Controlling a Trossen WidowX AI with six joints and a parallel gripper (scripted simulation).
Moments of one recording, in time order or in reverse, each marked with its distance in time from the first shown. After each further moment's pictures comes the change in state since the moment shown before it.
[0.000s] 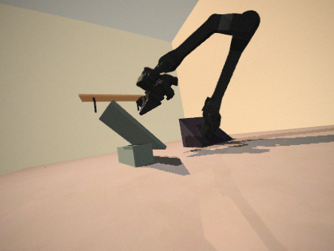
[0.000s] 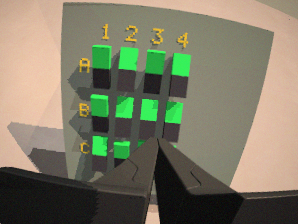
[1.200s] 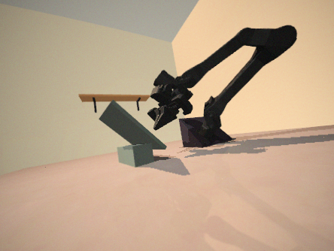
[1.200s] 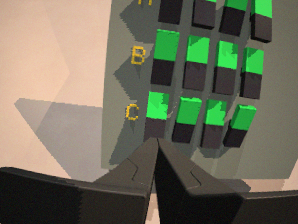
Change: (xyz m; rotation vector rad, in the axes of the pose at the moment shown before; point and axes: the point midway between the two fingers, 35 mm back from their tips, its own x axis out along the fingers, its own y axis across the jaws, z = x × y) arm 0.028 0.046 -0.055 -0.007 -0.043 0.012
